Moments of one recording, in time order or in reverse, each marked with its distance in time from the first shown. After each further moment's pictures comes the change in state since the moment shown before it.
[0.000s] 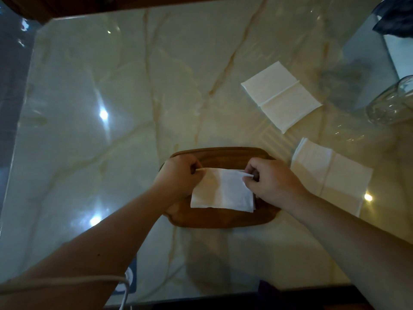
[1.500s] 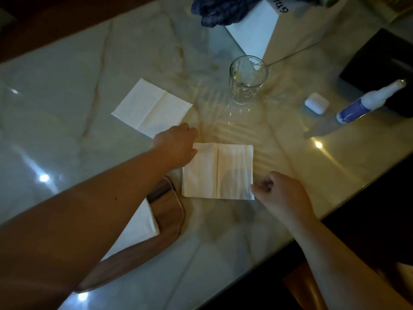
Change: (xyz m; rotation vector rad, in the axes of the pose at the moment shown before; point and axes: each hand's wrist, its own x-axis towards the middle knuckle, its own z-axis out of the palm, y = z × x) left_hand 0.086 0.223 0.112 0.862 -0.149 0.643; right_hand -0.133 0.172 -0.049 0.145 0.438 0.694
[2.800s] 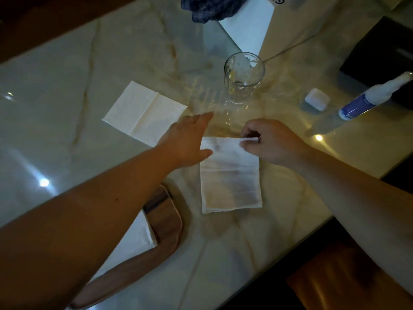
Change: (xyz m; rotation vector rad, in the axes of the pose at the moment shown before) left_hand 0.017 0.018 -0.013 -0.240 0.068 0.140; right_hand 0.091 -0.052 -0.048 0.079 -0.160 -0.458
